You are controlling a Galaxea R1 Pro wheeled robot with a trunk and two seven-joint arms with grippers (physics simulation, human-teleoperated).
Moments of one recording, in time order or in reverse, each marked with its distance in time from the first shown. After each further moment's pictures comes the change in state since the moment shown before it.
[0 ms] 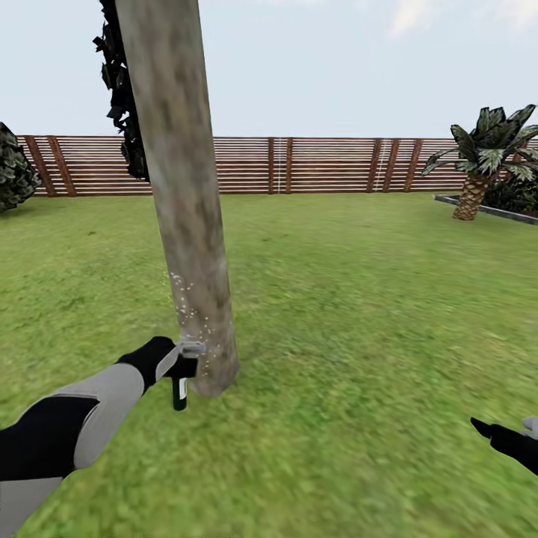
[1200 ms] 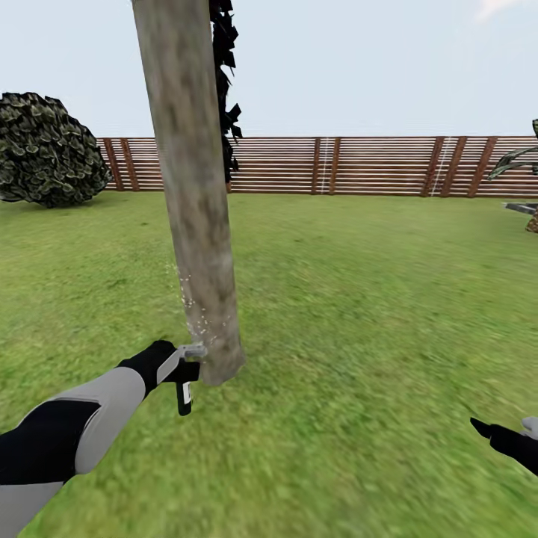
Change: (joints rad) left arm 0.016 -0.006 -0.003 0.002 0.059 -0.003 0.000; right arm 0.000 0.001 0.000 0.000 0.000 0.000 0.000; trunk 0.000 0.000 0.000
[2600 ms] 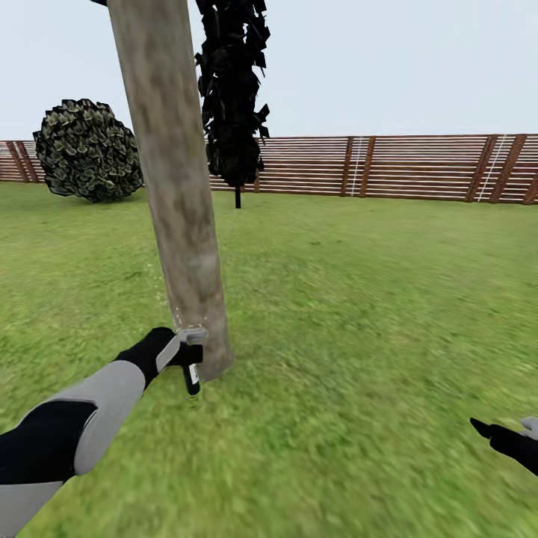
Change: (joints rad) left arm 0.000 0.002 0.005 -0.128 0.081 0.025 0.005; right arm 0.000 0.000 0.000 0.001 0.000 0.000 -0.001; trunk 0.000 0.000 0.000
